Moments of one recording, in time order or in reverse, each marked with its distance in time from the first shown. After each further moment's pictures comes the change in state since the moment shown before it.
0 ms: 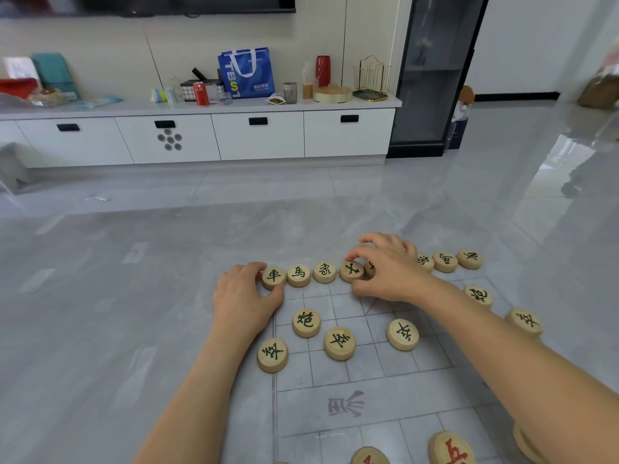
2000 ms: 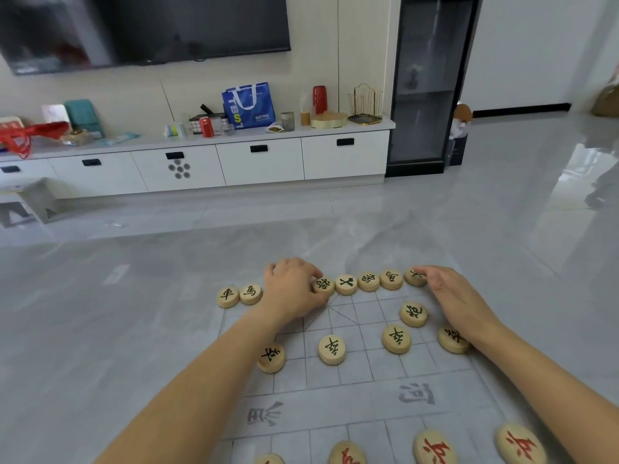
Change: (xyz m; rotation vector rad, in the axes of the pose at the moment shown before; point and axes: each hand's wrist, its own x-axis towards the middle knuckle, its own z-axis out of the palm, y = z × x) left_hand 0.022 0.124 0.069 0.380 -0.252 0.268; right_hand -0.080 0.160 -0.010 0.597 0.339 0.074
